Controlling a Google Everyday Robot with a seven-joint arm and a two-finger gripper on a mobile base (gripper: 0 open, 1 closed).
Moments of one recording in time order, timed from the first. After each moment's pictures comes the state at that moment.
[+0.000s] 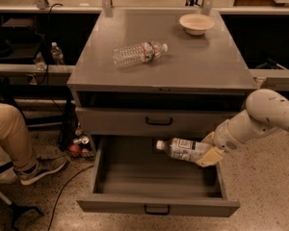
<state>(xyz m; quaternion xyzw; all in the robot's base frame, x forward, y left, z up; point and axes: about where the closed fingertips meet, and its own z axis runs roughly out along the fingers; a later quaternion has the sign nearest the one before) 0.510 -0.203 0.623 -0.54 0.80 0.20 0.17</state>
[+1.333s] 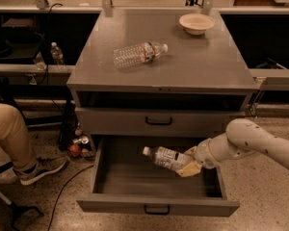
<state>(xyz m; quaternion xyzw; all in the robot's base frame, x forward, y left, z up) 0.520 -0.154 0.533 -0.50 0.80 0.24 0.22</state>
